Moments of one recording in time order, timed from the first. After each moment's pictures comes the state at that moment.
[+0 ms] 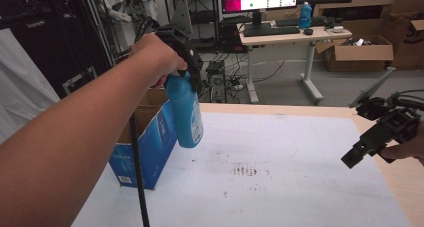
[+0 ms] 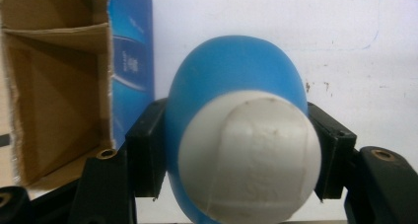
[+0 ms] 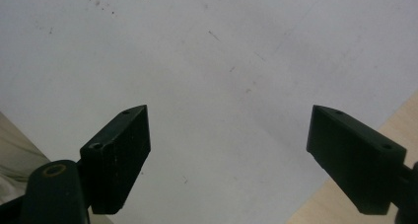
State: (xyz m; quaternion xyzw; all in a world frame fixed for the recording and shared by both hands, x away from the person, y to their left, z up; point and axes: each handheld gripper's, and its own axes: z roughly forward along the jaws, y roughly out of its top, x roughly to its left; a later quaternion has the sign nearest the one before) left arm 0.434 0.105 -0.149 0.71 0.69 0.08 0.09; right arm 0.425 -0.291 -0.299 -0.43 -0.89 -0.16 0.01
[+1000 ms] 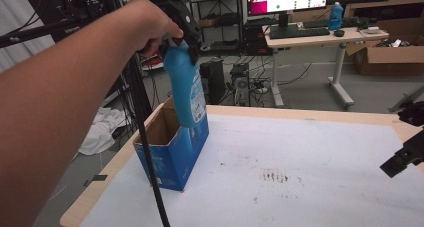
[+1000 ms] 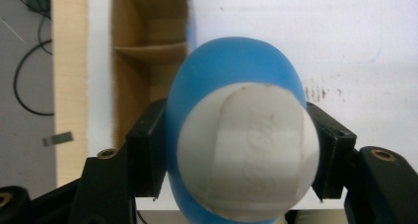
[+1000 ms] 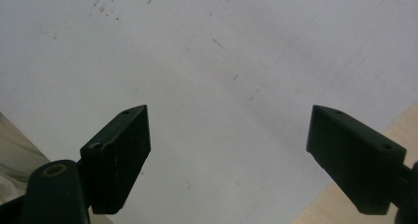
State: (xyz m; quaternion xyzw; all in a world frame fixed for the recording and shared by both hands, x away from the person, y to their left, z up) left arm 0.419 0.168 -0.078 0.70 0.69 0.11 0.10; right arm 0.430 -0.281 -0.295 -0.43 -0.89 -0.15 0.01
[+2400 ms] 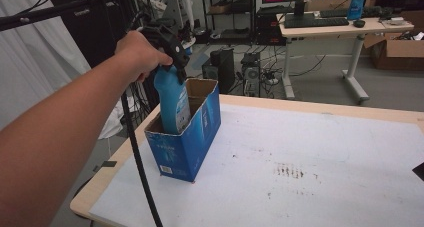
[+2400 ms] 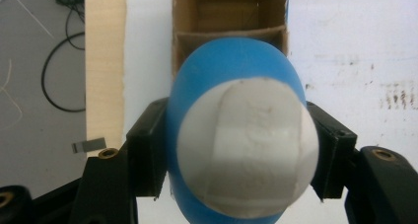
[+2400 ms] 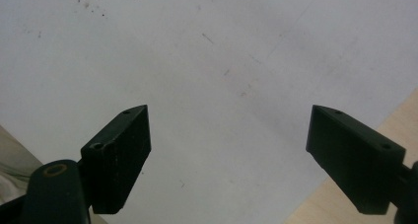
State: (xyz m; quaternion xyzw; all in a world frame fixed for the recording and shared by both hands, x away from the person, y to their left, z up) left arm 0.435 0.238 -0.169 0.70 0.70 0.12 0.07; right arm 0.437 -0.284 -0.301 -0.44 -0.89 -0.14 0.01
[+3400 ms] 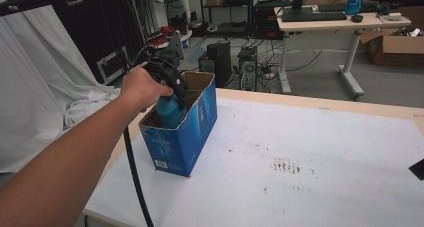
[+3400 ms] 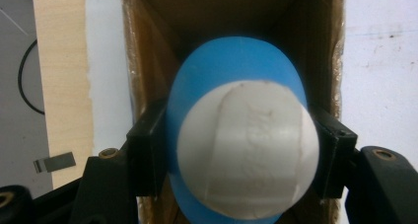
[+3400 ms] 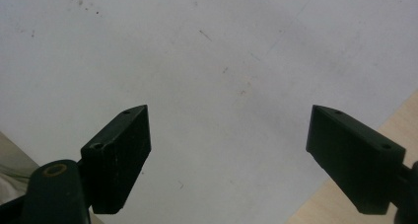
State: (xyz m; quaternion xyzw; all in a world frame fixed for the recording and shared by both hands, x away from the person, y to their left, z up) left arm 0.439 0.245 -0.253 0.72 0.68 0.10 0.07; right arm 0.439 -0.284 -0.307 -0.44 -0.89 -0.13 0.02
